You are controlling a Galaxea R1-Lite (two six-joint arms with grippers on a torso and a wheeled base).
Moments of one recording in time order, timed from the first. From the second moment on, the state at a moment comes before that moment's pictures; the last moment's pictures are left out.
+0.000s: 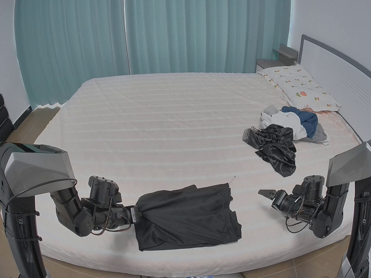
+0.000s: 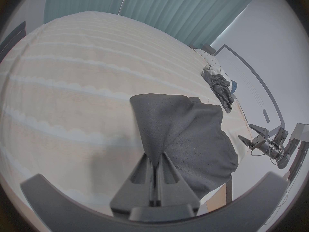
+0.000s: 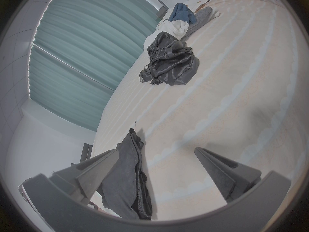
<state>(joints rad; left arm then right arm) -0.30 2.24 -0.55 -0.89 -0.20 -0.46 0.19 2.32 -0.32 -1.50 0.20 0.84</state>
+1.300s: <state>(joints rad) -0.30 2.23 -0.52 -0.90 -0.20 -0.45 0.19 2.33 -0.32 -1.50 0.21 0.84</state>
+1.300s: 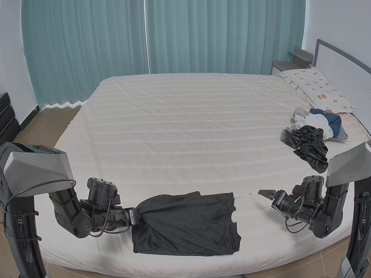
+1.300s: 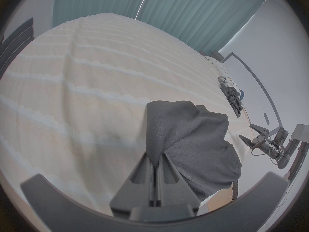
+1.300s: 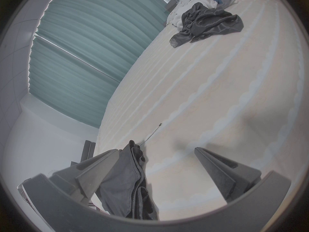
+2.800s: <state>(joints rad) -0.31 2.21 -0.47 -0.89 -0.22 -0.45 0.19 2.34 -0.32 -1.50 0.21 0.84</state>
